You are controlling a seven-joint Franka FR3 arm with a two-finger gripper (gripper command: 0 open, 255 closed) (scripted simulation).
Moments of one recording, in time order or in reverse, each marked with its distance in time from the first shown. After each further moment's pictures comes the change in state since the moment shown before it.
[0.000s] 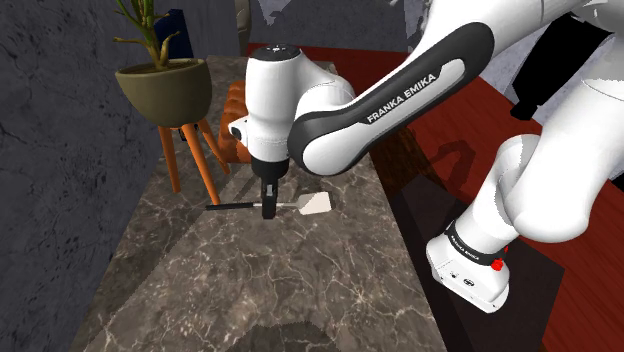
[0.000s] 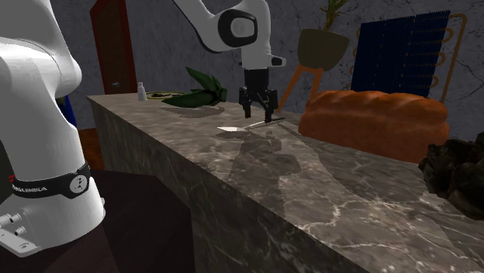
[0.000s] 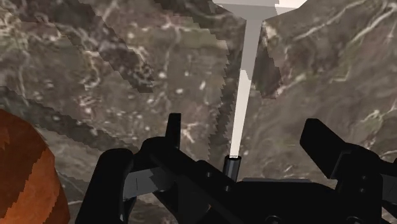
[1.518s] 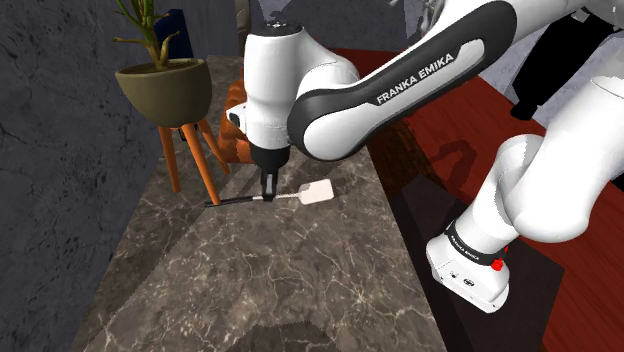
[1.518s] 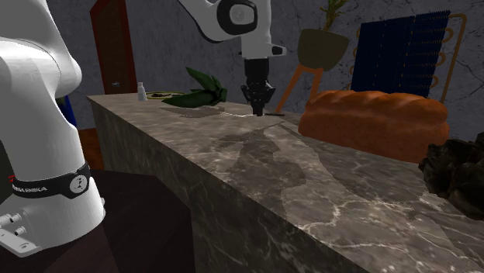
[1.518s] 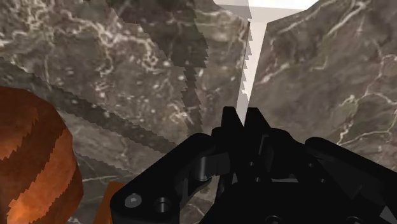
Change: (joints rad) arm -0.001 -0.050 -0.001 0.026 0.021 -0.073 -0.015
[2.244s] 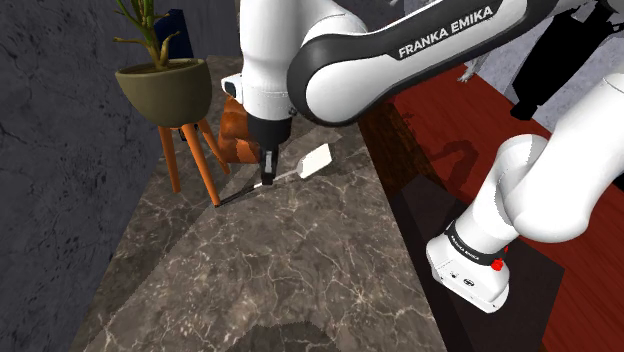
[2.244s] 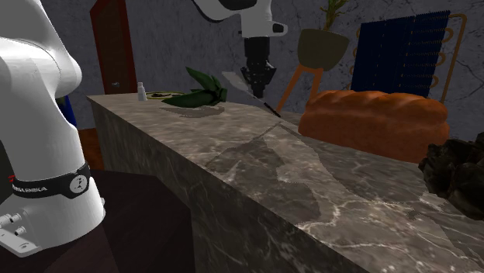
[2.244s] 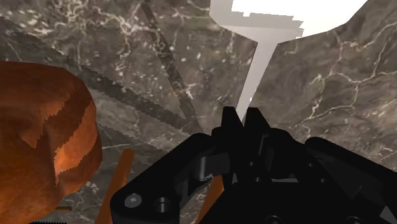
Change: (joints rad) arm -0.001 -0.075 -0.006 0.074 0.025 -0.146 -0.018
